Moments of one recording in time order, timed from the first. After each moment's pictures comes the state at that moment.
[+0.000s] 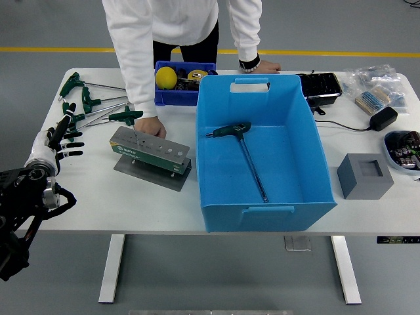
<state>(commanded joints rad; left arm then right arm) -0.34 0.26 -1.23 -1.22 1.03 0.56 0.49 0.10 -0.16 0.18 0.22 -0.04 -0.26 0.03</state>
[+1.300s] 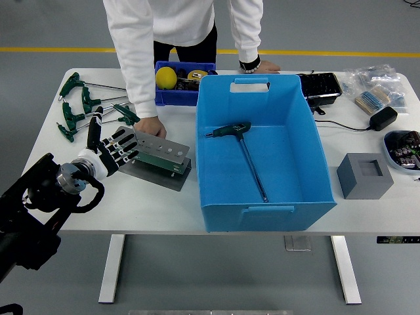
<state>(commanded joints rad) -0.46 0.21 -1.08 -1.16 0.28 0.57 0.32 0.12 -0.16 0.18 0.22 -0.05 -0.26 0.02</state>
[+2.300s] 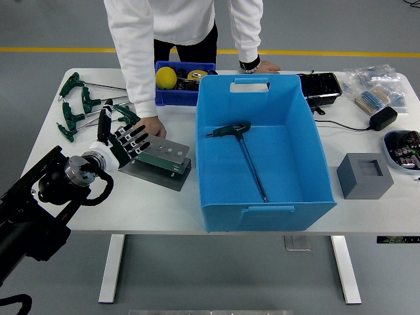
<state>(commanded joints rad) -0.52 0.18 -1.05 -1.11 0.17 0.53 0.26 0.13 -0.17 0.18 0.22 -0.06 -0.26 0.02</state>
